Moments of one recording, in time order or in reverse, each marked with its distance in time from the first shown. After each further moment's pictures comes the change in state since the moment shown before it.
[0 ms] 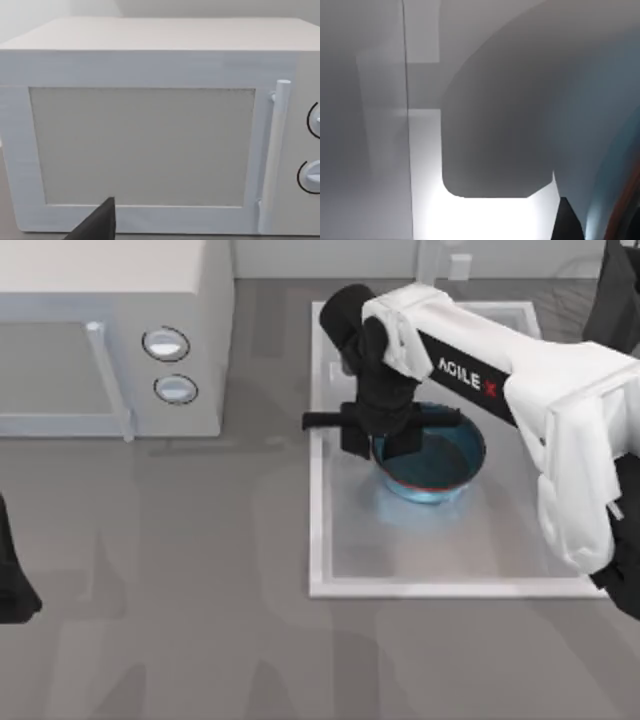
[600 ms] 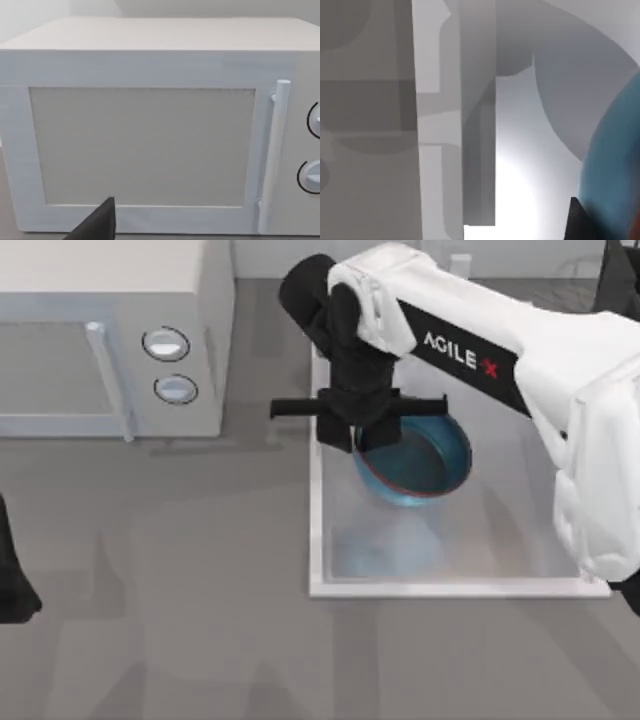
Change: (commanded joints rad) left arm 0.000 0.000 0.000 0.000 0.000 0.000; right arm 0.097 -0.222 -0.131 -0.106 0.016 0.098
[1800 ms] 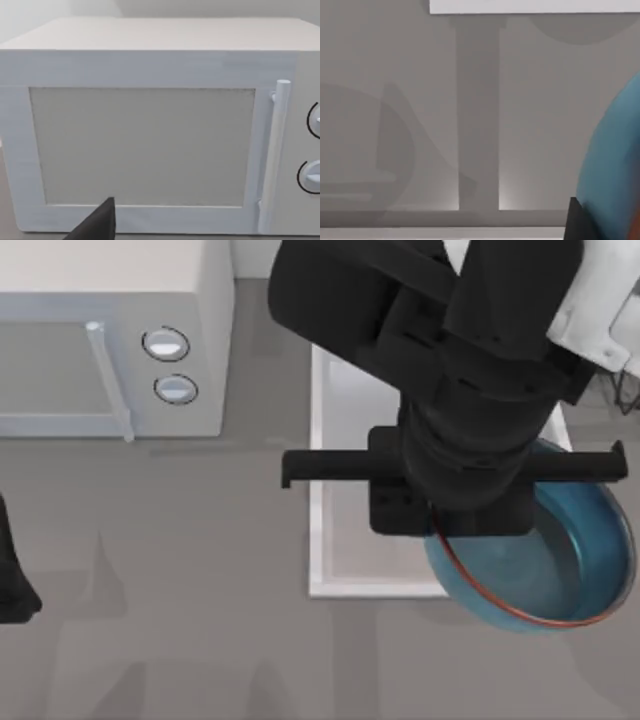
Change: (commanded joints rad) left arm 0.000 0.000 0.000 0.000 0.000 0.000; right arm 0.382 -0.880 -0.499 -0.423 0.042 0.376
